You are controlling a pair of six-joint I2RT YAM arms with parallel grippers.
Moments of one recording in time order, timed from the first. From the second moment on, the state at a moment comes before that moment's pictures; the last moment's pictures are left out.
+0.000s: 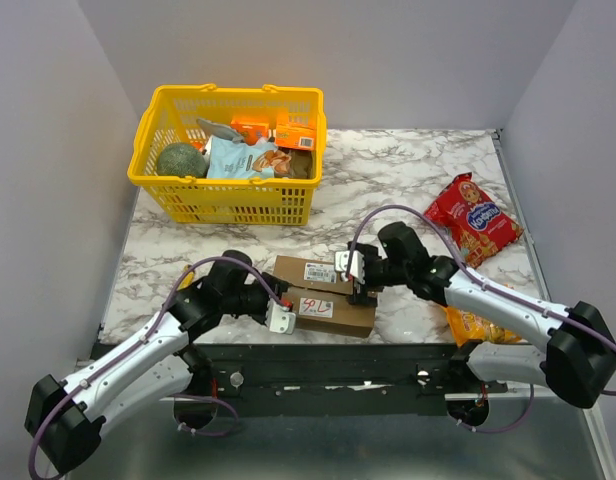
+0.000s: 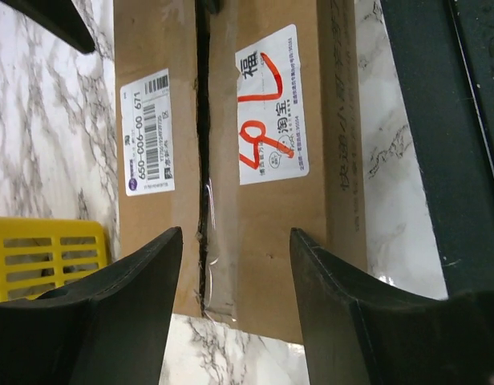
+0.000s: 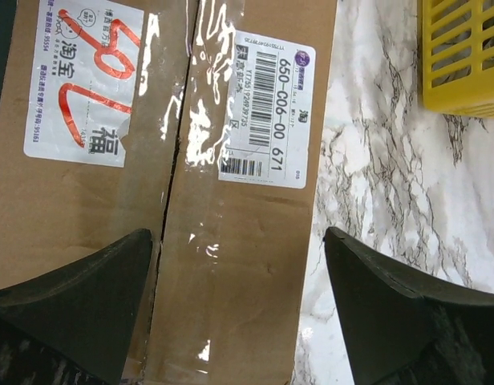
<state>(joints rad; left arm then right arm) -0.71 0.77 0.50 -0.42 0.55 1.05 0.74 1.19 0.70 -0.22 -0.44 -0.77</state>
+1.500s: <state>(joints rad) -0.75 0.80 0.44 -0.18 0.50 1.03 0.67 1.34 0.92 -0.01 -0.09 -0.60</state>
